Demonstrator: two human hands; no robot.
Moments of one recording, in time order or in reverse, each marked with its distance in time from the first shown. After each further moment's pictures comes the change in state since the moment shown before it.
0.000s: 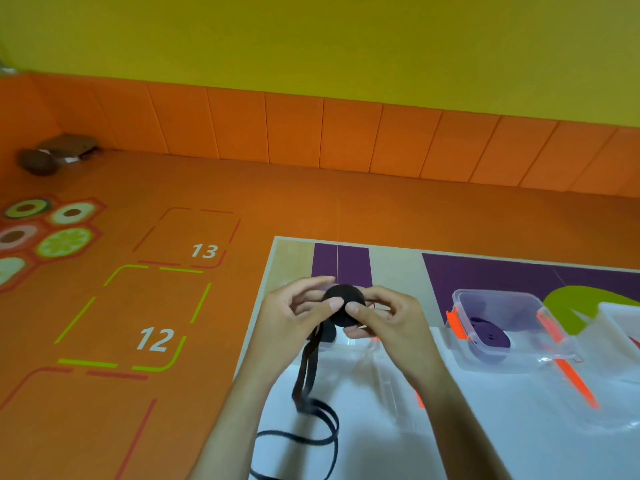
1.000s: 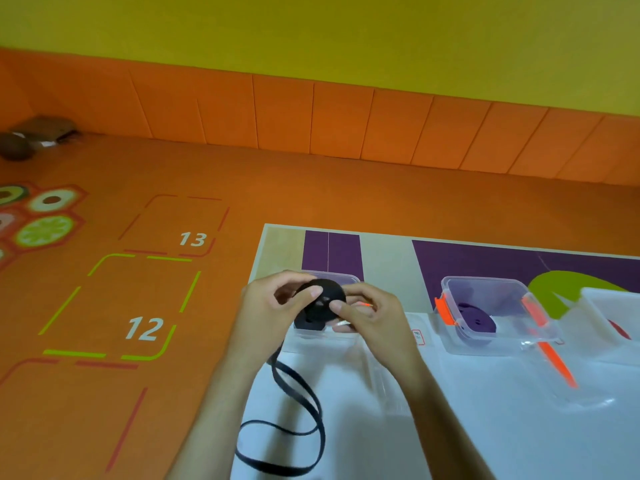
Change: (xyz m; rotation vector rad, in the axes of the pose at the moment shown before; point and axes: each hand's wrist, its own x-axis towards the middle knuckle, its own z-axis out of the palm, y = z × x) left_hand 0.007 -0.009 -0.008 0.281 0.047 0.064; right_hand 0.003 0.023 0.000 -0.105 0.013 0.056
